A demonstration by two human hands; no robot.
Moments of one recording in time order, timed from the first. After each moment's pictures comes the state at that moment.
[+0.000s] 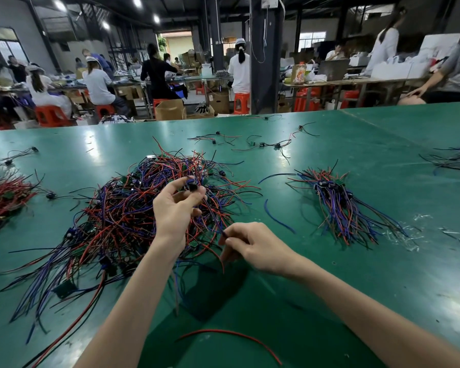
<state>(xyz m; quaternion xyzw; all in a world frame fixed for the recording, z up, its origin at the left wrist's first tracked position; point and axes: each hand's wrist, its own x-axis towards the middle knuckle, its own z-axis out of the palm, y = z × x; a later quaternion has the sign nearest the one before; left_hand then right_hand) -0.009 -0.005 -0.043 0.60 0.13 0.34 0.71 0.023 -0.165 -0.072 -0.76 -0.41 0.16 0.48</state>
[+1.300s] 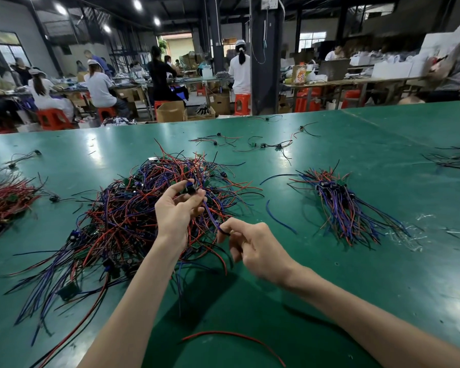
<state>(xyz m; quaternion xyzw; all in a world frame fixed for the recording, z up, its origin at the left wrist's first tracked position) -0.006 0.000 -0.044 0.57 0.15 0.32 0.75 0.011 -0.166 -0.072 -0.73 -0.43 0.03 0.53</state>
